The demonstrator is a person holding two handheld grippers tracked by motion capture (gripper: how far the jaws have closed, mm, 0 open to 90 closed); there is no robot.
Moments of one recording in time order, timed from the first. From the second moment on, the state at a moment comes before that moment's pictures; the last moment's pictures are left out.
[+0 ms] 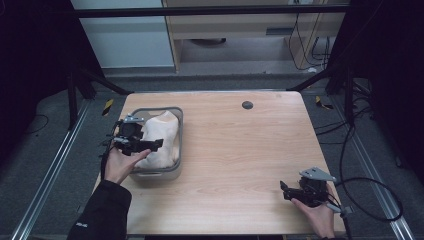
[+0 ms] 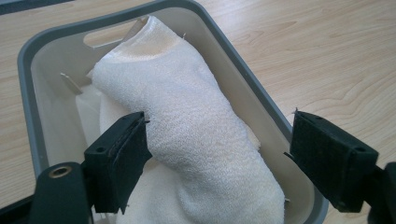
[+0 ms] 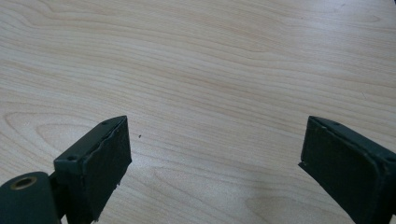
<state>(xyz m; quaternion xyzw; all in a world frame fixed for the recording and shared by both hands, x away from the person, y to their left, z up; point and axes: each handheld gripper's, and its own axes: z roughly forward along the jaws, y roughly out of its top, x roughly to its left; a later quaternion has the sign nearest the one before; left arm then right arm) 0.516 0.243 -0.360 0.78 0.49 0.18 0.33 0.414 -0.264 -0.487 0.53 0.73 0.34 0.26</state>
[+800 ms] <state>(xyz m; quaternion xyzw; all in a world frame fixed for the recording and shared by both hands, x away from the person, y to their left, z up) 0.535 0.232 -0.381 0.79 0.51 0.17 0.29 0.415 -0.264 -0.488 0.53 0.73 0.34 0.26</state>
